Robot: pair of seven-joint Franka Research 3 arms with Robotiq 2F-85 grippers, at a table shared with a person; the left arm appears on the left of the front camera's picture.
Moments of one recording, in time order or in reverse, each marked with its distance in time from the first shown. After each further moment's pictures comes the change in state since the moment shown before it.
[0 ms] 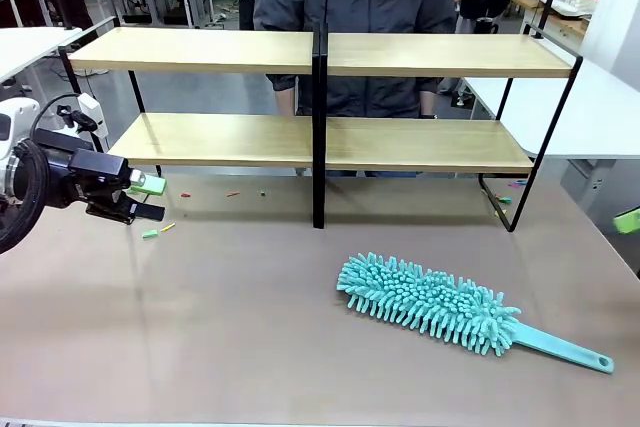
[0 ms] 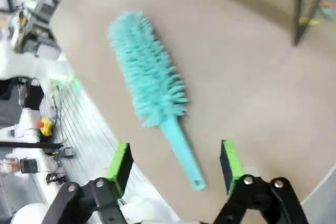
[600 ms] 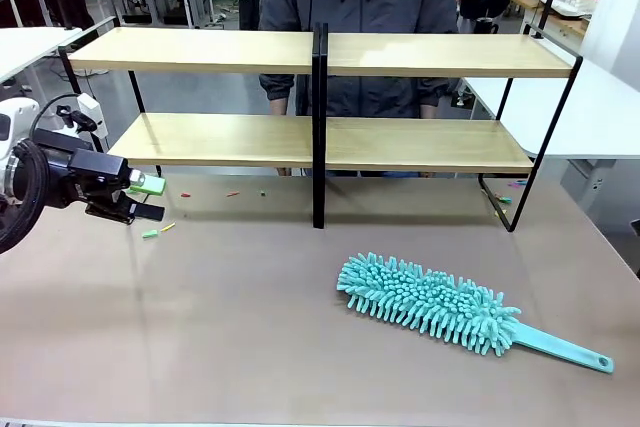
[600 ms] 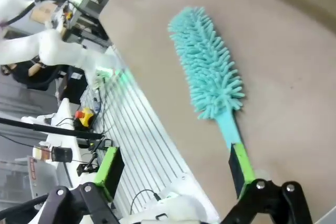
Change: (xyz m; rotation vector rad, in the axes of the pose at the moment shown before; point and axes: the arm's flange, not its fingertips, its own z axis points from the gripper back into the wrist) left arm 0.000 0.000 0.001 0.000 -0.001 0.001; right arm -0.015 0.024 0.007 0.142 -0.008 -0.013
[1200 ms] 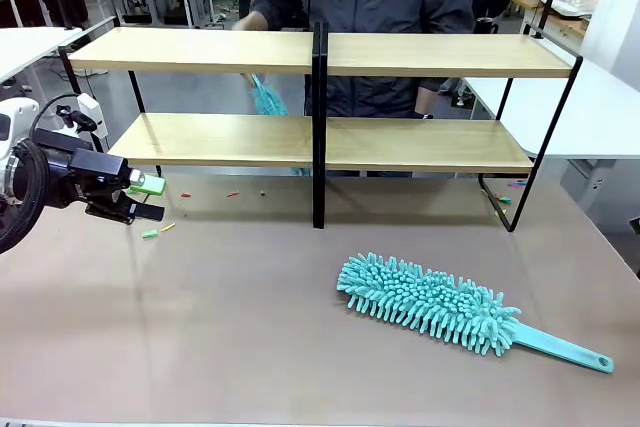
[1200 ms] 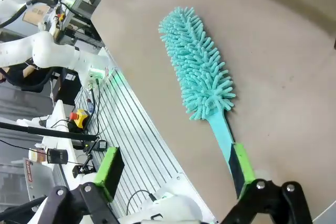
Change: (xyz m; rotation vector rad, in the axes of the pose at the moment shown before) left arm 0.000 0.000 0.000 0.000 0.000 0.000; right arm 0.002 -0.003 -0.001 -0.016 0.003 -0.002
